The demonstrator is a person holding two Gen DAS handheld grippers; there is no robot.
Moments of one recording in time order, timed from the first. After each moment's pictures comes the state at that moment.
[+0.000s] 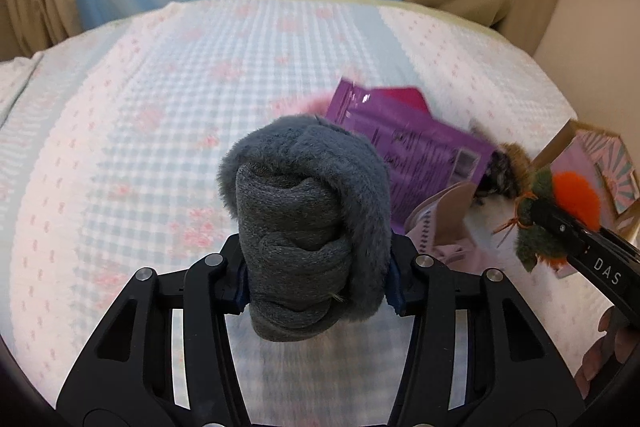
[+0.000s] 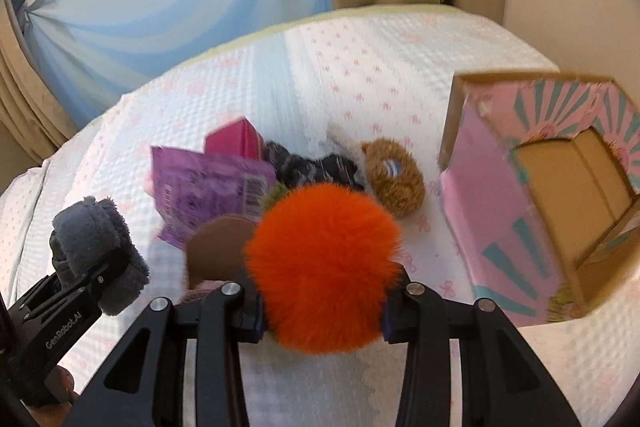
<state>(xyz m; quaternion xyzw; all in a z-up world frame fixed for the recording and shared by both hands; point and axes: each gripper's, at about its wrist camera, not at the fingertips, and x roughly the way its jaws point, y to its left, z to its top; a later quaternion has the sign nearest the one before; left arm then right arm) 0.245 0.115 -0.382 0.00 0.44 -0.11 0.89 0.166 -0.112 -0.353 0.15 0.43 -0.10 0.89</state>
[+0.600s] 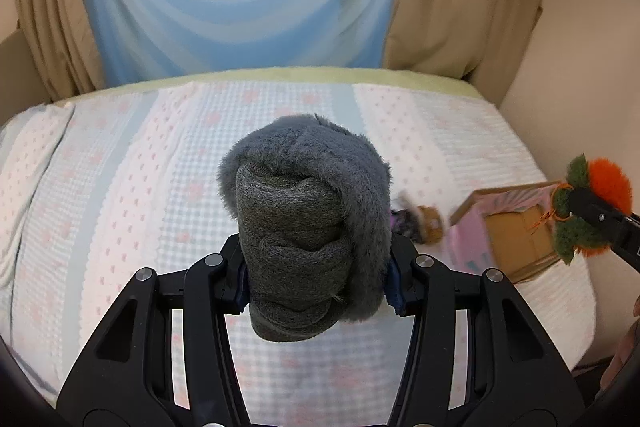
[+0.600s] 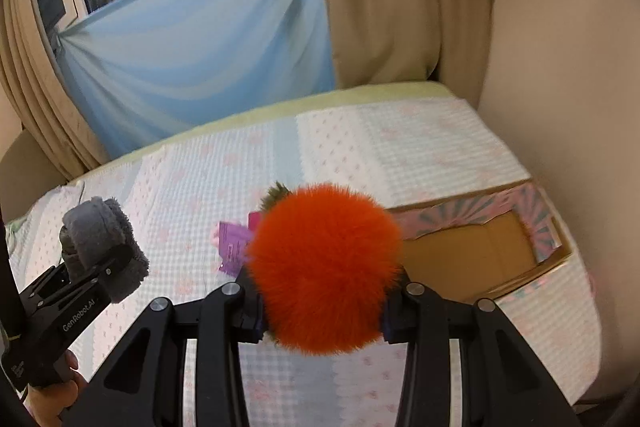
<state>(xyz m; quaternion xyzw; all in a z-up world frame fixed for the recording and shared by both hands) 0.179 0.095 -0.180 0.00 0.40 -0.11 0.91 0.093 -0.145 -0.140 0.12 0.39 -0.09 0.91</state>
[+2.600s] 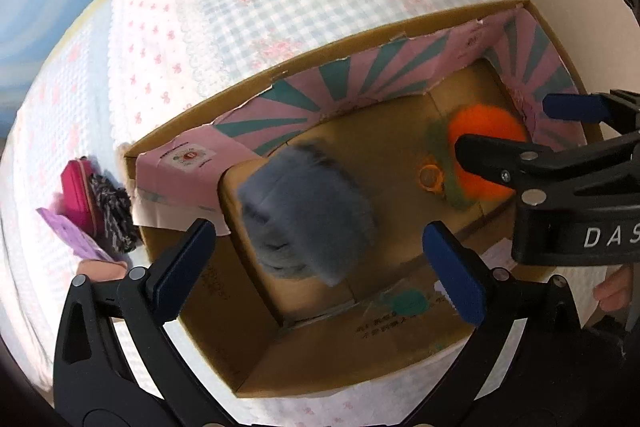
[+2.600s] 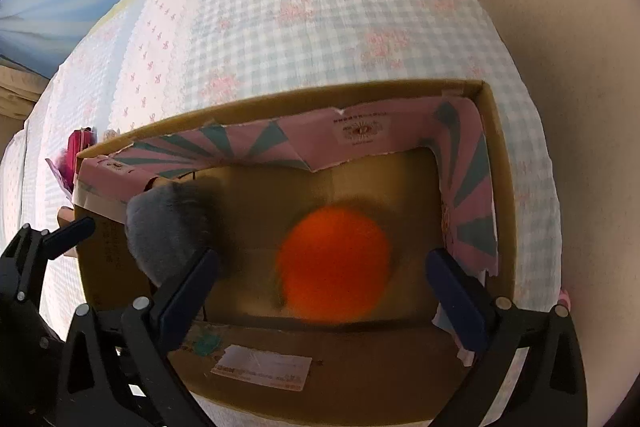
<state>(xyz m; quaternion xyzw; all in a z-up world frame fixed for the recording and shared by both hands) 0.225 -0.328 -0.371 0.20 0.60 -0.20 0.75 0.178 -0.466 -0.345 0.14 0.64 -0.03 0.75</state>
